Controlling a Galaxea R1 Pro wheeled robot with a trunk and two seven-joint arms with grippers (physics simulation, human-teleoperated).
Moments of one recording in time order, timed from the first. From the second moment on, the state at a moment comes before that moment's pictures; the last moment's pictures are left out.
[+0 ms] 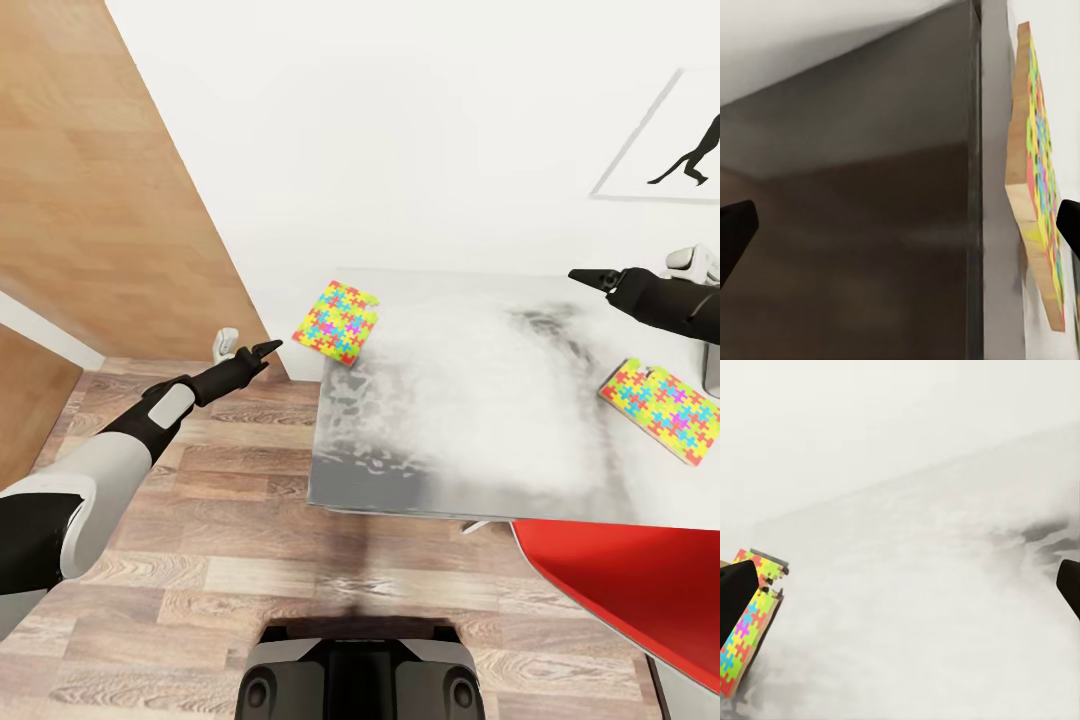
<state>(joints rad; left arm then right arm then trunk) -1.28 0.16 -0.10 -0.27 0.81 0.39 -0.70 -1.02 -0.50 -0.14 -1.62 -1.15 1.04 -0.23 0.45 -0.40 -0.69</state>
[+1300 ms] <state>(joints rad) -1.28 0.16 -0.10 -0.27 0.80 0.36 -0.70 -1.01 -0.50 -0.14 -1.62 -1.15 1.04 -0.23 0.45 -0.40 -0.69</state>
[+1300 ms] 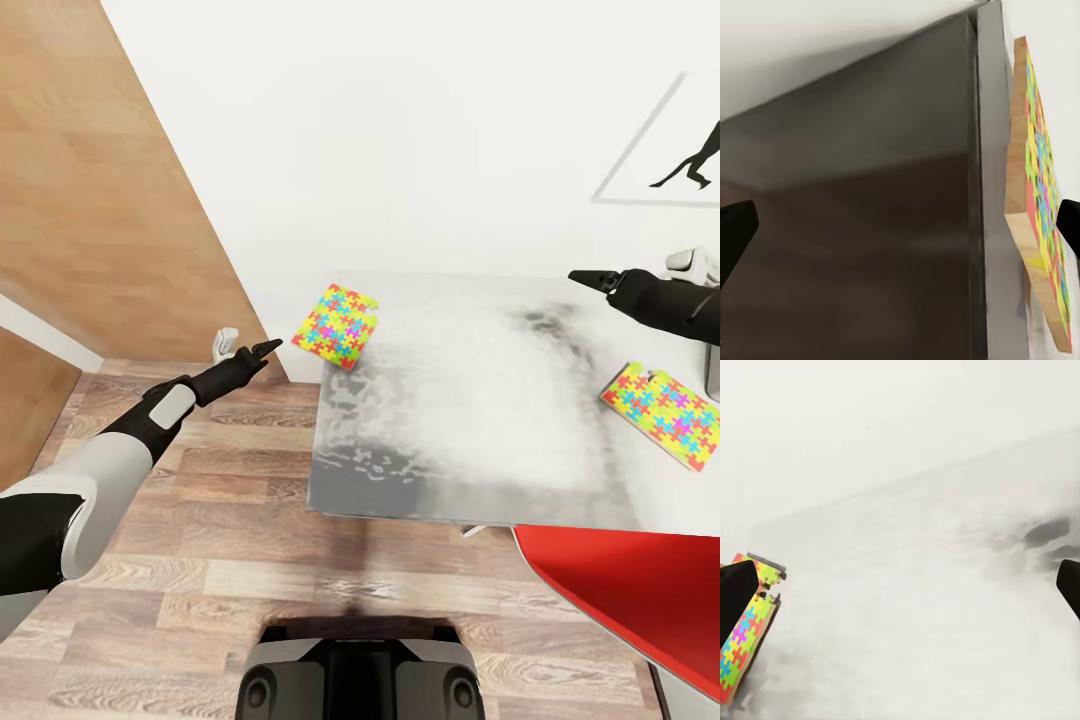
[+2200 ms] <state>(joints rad) -1.29 0.16 -0.10 -0.27 0.80 0.36 -0.70 -1.01 -0.50 -0.14 -1.62 -1.15 1.04 -0.23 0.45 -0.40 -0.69</state>
